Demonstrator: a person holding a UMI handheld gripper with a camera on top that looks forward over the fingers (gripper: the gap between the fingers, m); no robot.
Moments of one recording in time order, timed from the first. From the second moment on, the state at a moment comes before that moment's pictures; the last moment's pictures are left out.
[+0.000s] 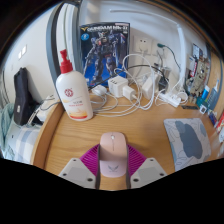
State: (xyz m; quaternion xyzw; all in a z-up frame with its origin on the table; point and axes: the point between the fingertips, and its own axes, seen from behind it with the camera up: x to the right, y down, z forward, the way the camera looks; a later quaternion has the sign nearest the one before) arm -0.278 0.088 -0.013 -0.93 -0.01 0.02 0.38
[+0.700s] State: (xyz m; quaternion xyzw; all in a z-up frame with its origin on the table) arm -0.126 0.109 0.220 -0.86 -0.03 0.01 0.50
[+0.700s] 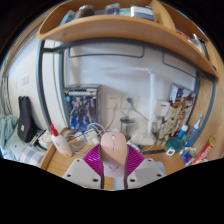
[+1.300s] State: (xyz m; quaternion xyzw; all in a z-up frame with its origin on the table) arm 0.021 0.091 0.009 -0.94 0.02 -0.01 0.35
